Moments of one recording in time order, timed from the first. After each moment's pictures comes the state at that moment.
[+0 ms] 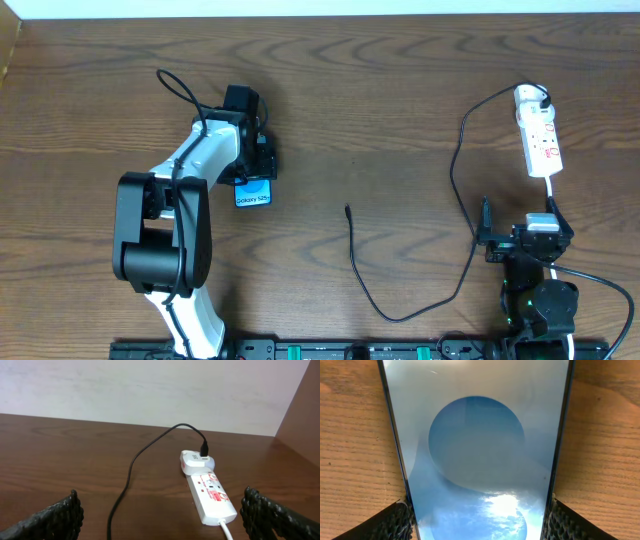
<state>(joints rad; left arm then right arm) -0.13 1.96 1.24 -0.76 -0.01 -0.20 0.07 0.01 0.01 -0.06 0.13 -0.09</state>
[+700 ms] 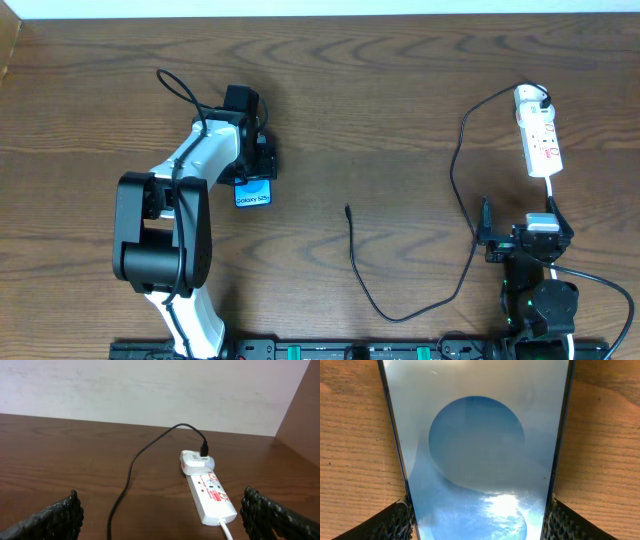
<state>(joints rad) -0.13 1.96 1.24 -0.76 -0.01 -0.20 0.07 0.01 0.01 -0.06 0.13 -0.09</state>
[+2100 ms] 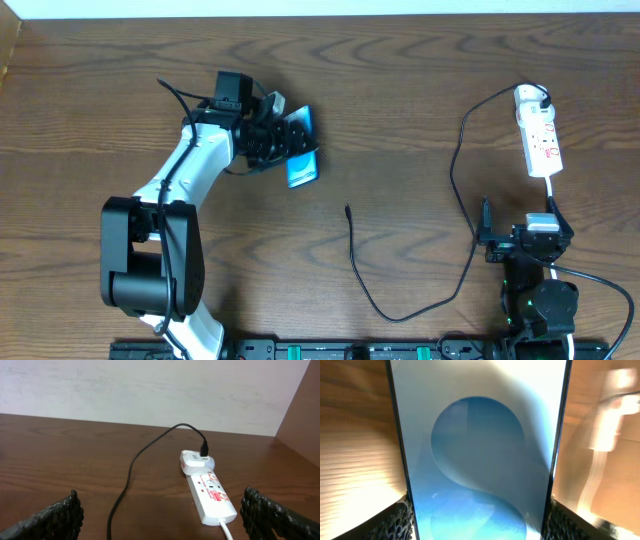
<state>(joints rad) -0.13 1.84 1.23 -0.61 0.64 -0.36 0.07 0.01 0.01 -0.06 0.13 -0.09</state>
